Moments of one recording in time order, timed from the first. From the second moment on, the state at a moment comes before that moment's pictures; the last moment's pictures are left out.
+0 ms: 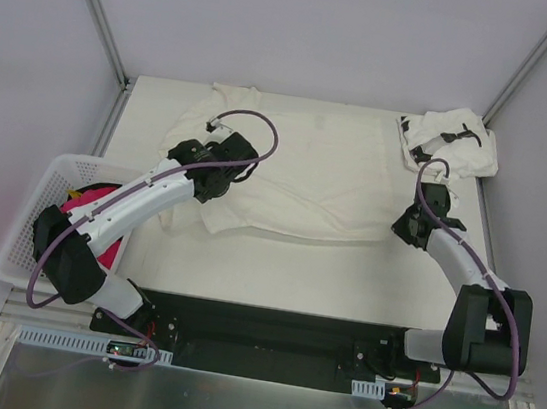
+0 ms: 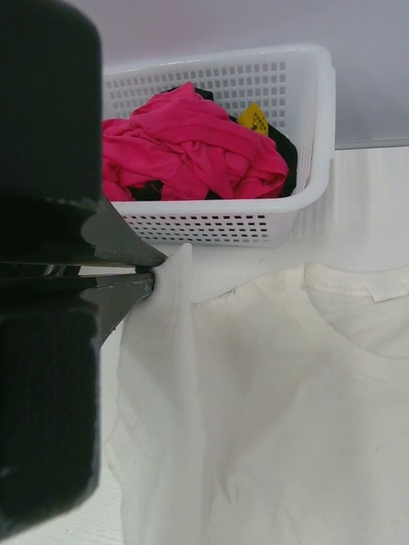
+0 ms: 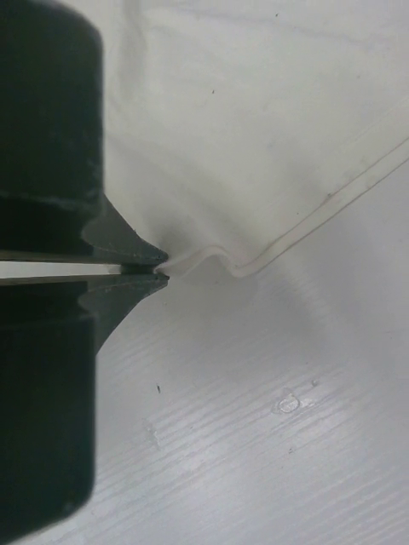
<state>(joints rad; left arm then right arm) -0.68 1.45 1.35 -1.19 -0.79 -0.40 0.06 1.34 0.77 -0.41 0.17 0.63</state>
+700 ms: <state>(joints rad) -0.57 1.44 1.47 -1.16 -0.83 -0.31 0.07 1.41 0.87 -0.41 0.16 0.63</state>
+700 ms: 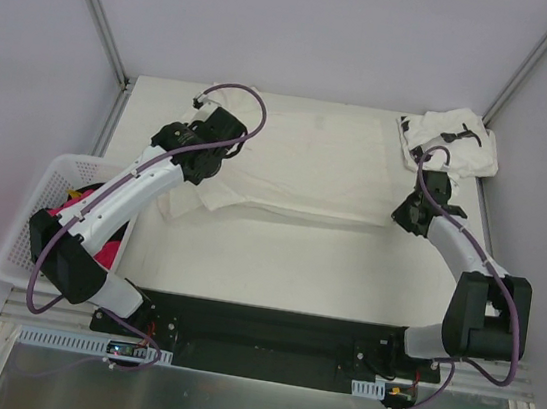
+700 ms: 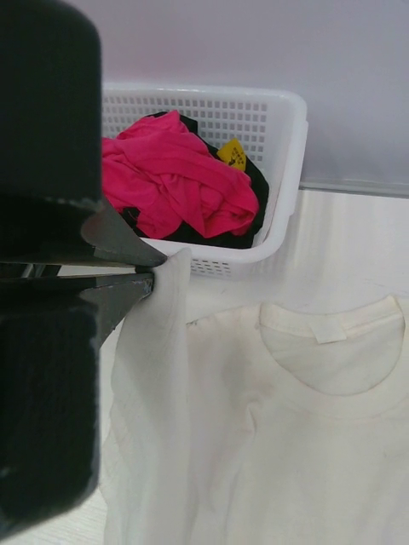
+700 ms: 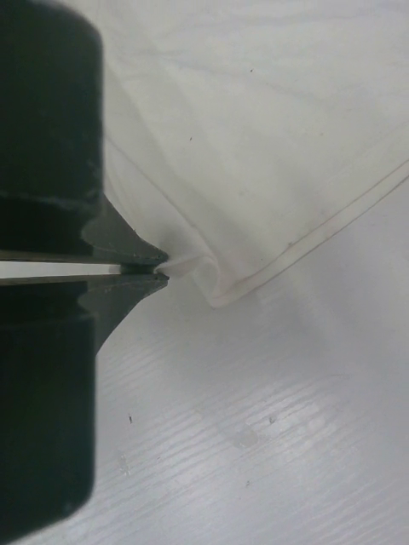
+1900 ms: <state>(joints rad) -0.56 1.48 1.47 -1.11 -0.83 -0.29 0.08 1.72 1.20 -0.41 0.14 0.63</state>
